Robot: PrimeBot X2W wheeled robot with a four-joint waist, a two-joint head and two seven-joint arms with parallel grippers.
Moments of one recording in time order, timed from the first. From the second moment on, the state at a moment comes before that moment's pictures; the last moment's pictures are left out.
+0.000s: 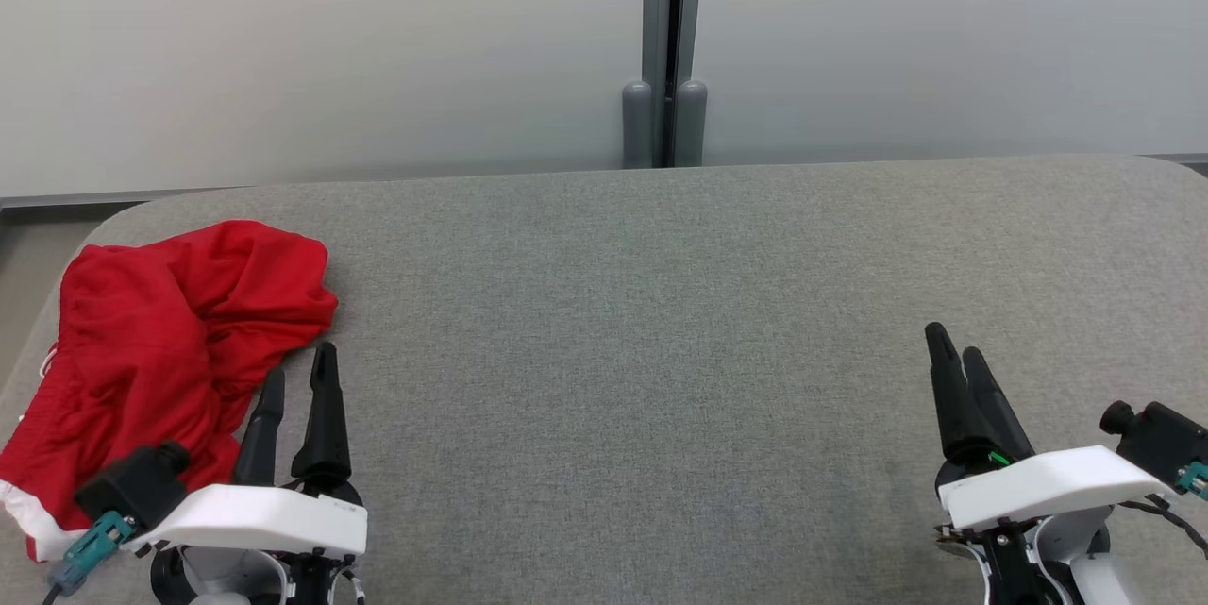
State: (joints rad) left arm -0.05 0.04 -0.01 0.14 -0.75 -0.03 -0.09; right arm -0.12 -0.05 0.11 0.17 0.94 0.13 -0.09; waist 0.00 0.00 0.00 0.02
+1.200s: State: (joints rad) left arm -0.05 0.05 -0.08 0.14 -0.36 0.02 -0.19; right arm -0.15 -0.05 0.18 0.22 0.49 0.13 -0.18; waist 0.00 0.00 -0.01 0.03
